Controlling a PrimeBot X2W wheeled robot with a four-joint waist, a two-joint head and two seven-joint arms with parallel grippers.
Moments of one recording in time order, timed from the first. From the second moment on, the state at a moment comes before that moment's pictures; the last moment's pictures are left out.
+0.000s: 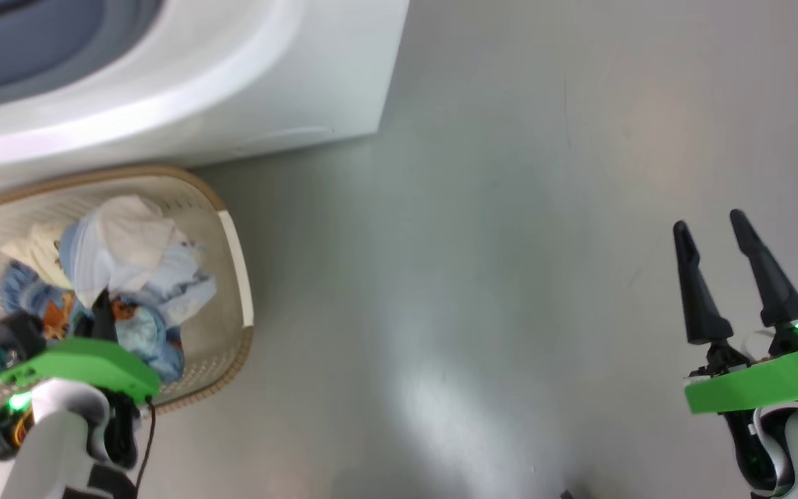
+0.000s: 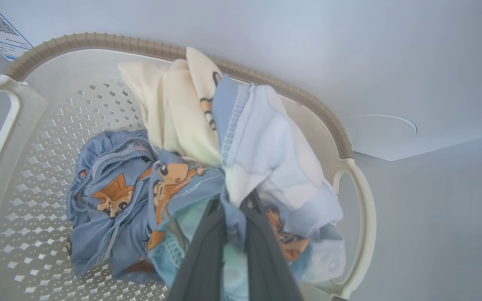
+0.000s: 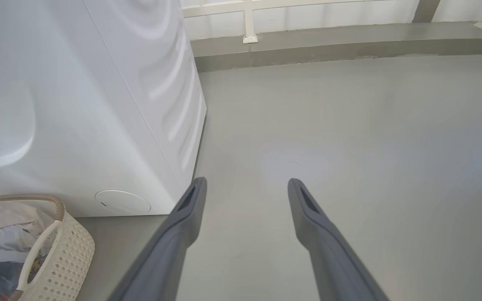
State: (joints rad) left arm -0.59 0.10 0.07 0.91 -0.45 -0.06 -0.25; right arm -0.20 -0.23 0.00 0.02 0.34 0.12 -0.26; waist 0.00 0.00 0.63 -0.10
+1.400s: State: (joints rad) left arm 0.11 0.04 0.12 0.25 -0.34 -0.03 -0.25; right arm 0.11 -0.18 0.01 0.10 0.24 0.12 -0.26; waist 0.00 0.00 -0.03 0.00
